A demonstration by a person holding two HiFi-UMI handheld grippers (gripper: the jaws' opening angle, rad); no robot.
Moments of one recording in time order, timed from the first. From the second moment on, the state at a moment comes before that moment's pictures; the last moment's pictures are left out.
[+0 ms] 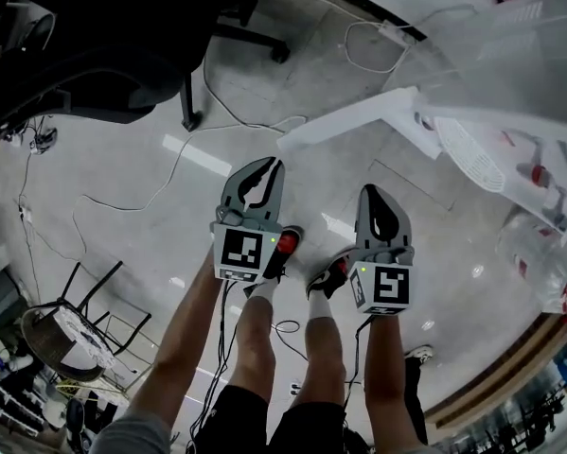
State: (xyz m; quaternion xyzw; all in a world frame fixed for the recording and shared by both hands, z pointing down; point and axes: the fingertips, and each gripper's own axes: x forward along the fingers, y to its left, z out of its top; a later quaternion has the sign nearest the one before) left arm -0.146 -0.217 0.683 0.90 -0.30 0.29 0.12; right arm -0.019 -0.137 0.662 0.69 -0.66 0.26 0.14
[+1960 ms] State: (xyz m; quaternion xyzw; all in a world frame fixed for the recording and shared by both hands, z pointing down) left arm -0.122 -0.175 0.751 0.89 -0.25 0.37 0.09; right arm 0.009 -0.058 0.682 0.73 -0.61 0.29 0.12
